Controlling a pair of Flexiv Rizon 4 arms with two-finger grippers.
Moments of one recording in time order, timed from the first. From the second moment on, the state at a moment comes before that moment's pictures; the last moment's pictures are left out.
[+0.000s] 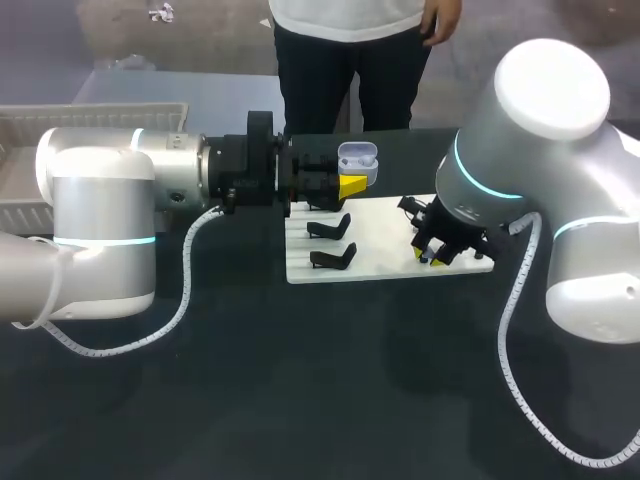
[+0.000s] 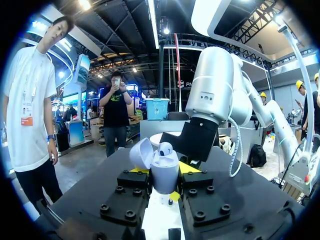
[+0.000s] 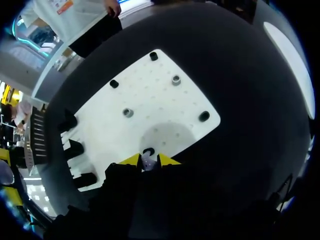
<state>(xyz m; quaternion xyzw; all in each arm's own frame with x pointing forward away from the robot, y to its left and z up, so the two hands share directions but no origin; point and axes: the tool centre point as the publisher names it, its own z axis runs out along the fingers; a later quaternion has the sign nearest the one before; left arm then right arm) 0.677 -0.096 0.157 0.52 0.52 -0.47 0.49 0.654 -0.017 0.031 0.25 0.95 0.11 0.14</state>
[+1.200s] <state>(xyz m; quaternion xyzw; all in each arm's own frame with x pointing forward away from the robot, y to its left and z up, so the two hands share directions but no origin) 0.677 -0.096 0.157 0.52 0.52 -0.47 0.49 0.562 0.028 0.190 -0.06 0.99 0.07 0.12</state>
